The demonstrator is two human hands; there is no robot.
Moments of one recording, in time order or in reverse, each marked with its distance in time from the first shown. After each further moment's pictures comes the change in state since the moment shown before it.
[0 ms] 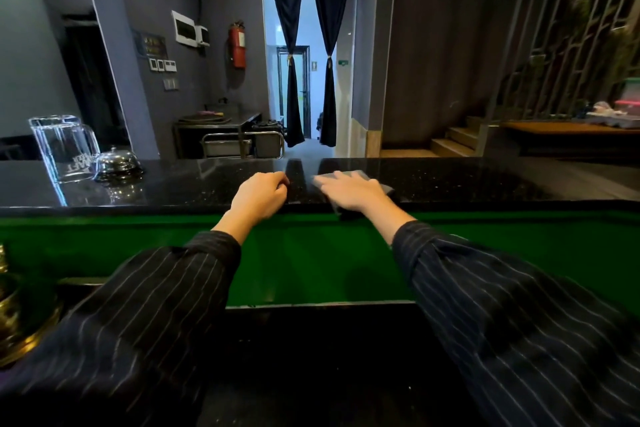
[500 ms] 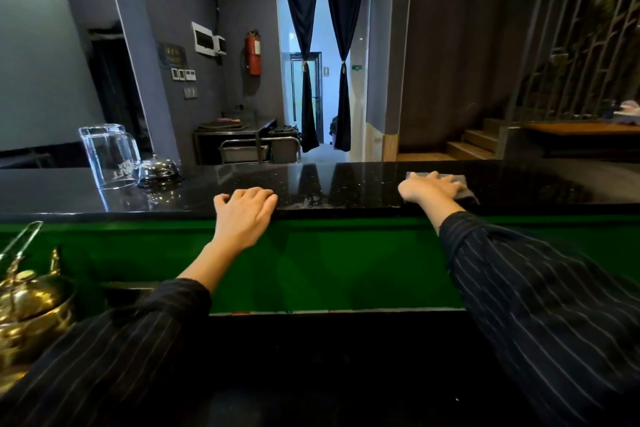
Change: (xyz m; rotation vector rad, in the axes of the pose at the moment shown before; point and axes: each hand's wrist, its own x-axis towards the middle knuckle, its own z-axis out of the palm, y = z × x) left_hand -0.047 -0.084 -0.021 0.234 0.161 -0.039; right_hand 0.006 0.023 -0.017 -0.131 -0.049 0.632
